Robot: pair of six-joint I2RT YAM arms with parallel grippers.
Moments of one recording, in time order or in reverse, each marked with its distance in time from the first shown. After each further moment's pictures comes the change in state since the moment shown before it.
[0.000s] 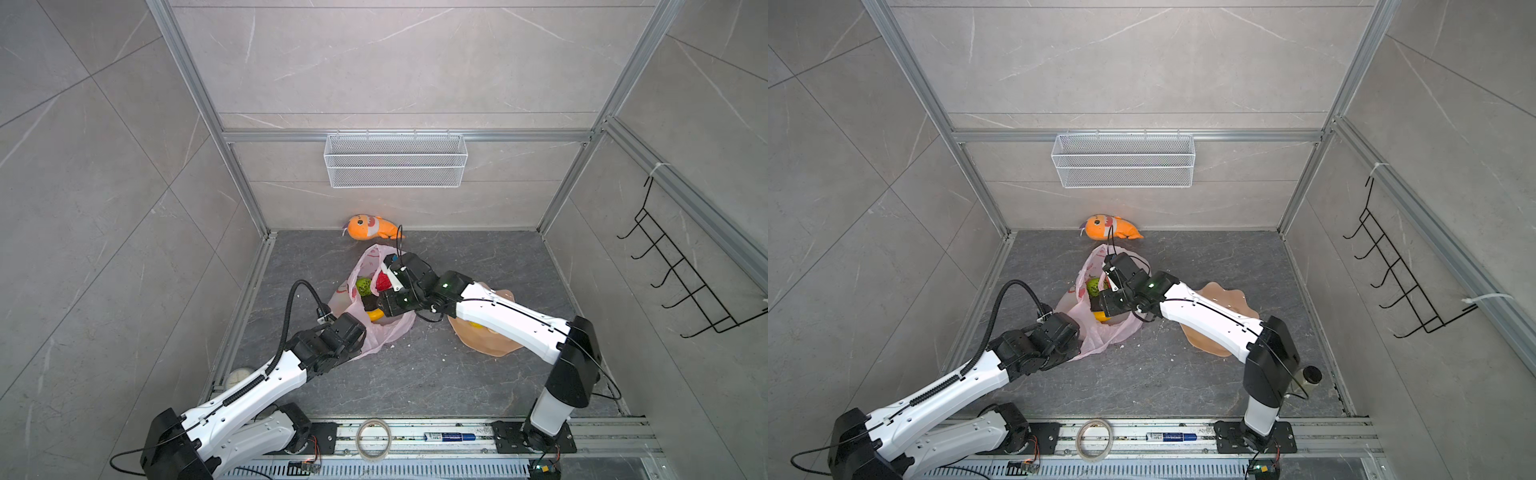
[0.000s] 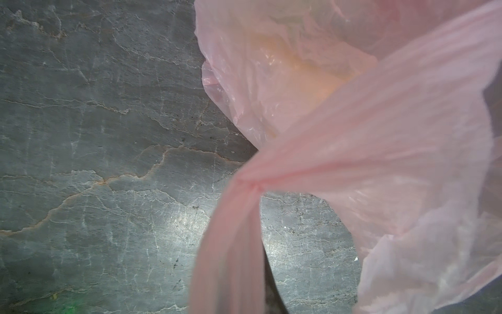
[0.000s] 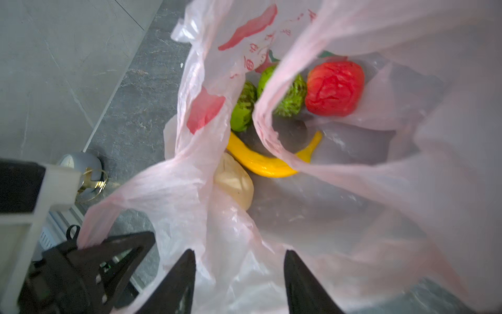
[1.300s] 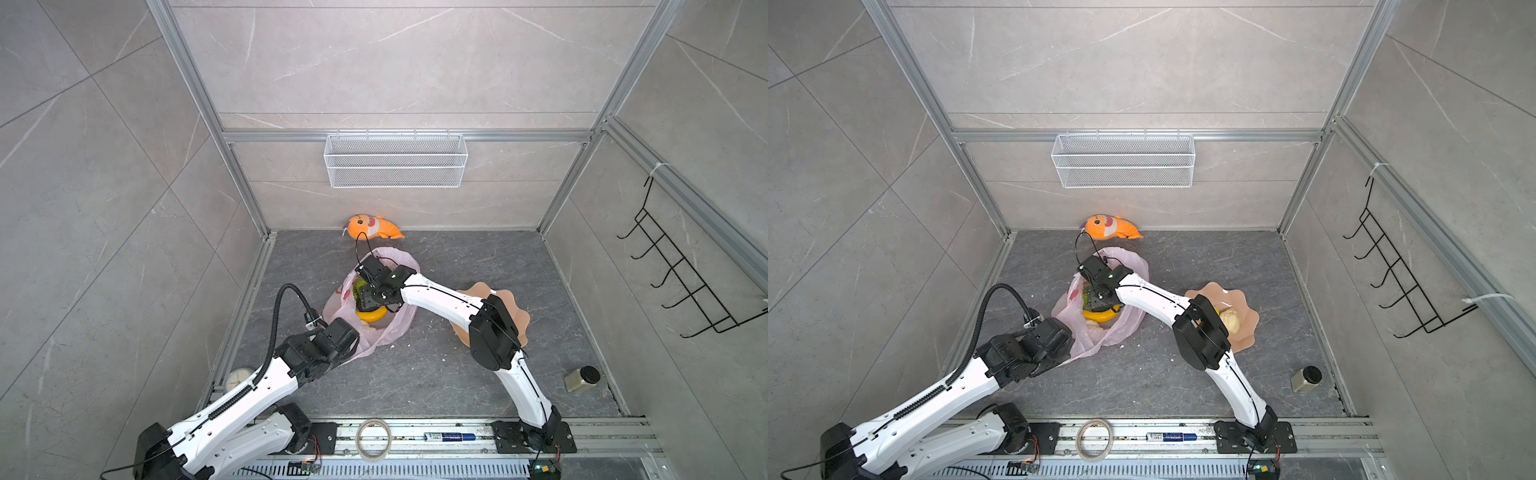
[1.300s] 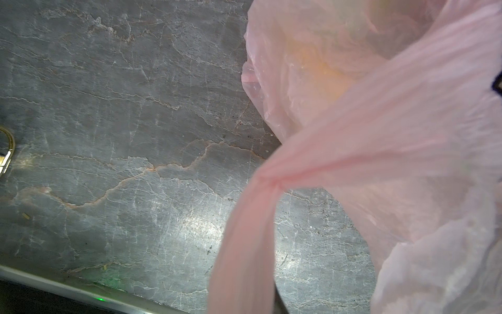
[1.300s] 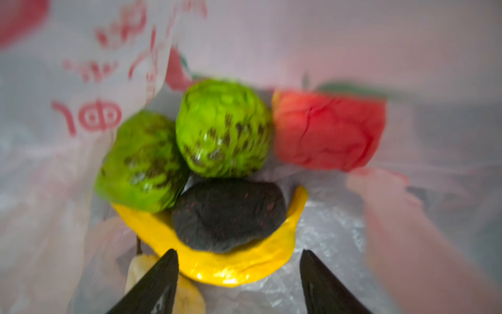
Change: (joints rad) left arm 0.000 -0.054 0.010 -0.127 -0.061 -0.050; right arm -0.020 0.504 0.439 -0.142 0.248 0.110
